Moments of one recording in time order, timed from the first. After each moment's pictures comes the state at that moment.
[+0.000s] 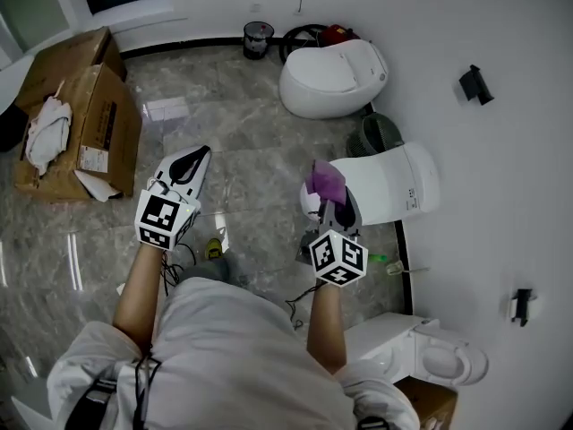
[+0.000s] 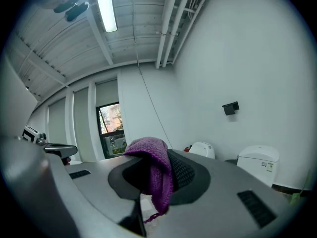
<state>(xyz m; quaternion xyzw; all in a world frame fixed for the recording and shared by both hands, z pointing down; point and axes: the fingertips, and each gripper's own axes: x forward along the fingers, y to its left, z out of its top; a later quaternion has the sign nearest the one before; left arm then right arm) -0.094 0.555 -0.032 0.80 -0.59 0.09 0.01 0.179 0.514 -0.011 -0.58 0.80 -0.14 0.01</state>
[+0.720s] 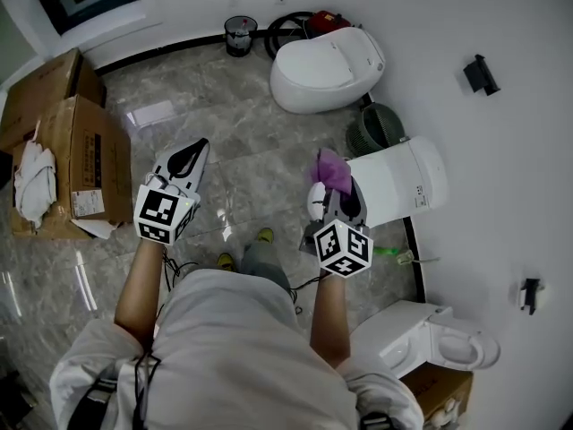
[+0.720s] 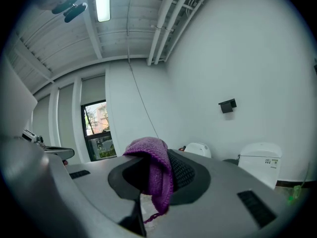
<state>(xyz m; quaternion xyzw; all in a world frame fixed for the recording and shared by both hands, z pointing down) -0.162 0.401 -0.010 0.83 -0.55 0.10 0.02 0.122 0.386 0.006 -0.63 0.76 -0.15 0.02</state>
